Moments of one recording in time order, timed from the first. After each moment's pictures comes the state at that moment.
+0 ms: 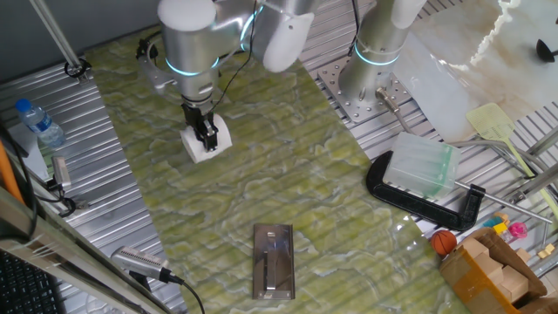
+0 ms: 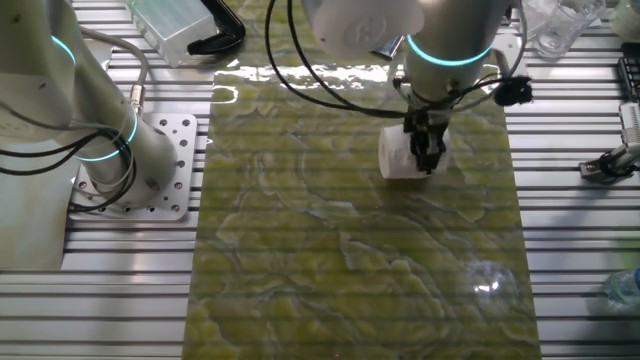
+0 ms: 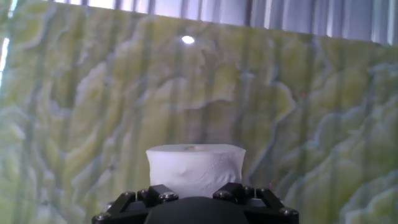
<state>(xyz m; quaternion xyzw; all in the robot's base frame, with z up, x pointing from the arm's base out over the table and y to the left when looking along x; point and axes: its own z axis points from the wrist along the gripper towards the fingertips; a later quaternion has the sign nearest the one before) 0.534 -0.002 0.073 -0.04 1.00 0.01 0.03</state>
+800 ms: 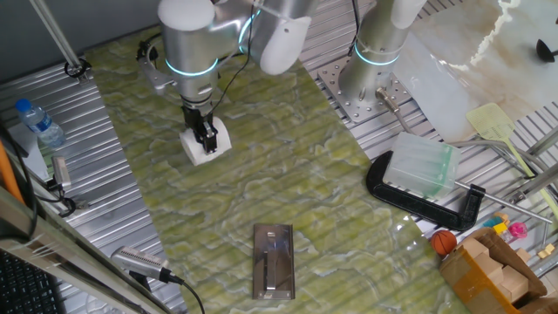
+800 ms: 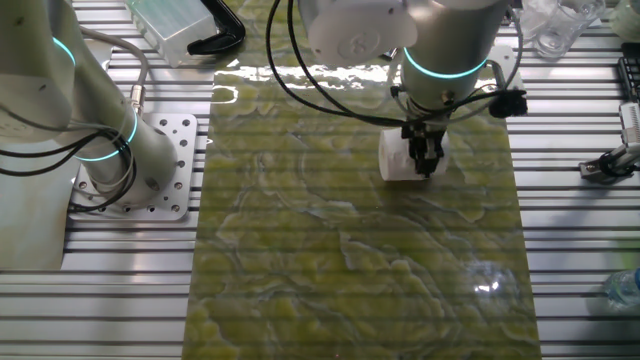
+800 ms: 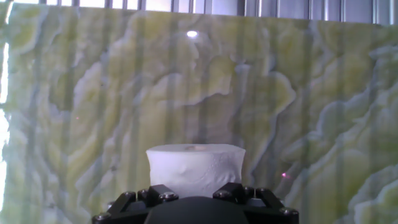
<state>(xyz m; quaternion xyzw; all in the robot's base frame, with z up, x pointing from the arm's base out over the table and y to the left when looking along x) 0.538 -0.002 0.064 -0.06 1.00 0.01 0.05</state>
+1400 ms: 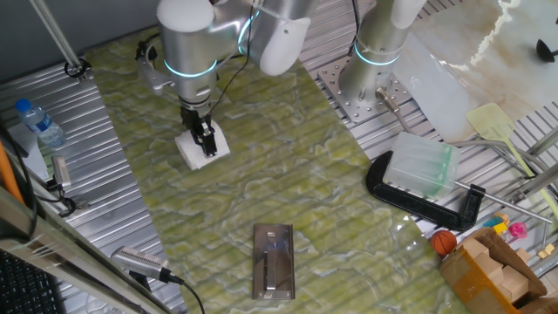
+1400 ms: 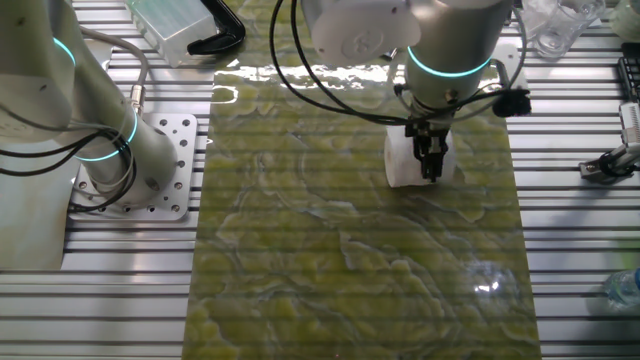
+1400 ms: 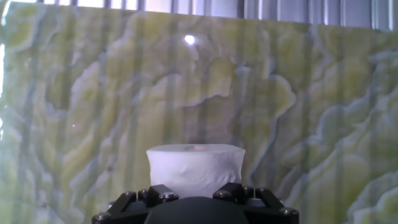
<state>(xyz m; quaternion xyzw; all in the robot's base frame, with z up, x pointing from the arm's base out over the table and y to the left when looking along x) 0.546 0.000 0.070 -0.04 1.00 0.00 0.05</state>
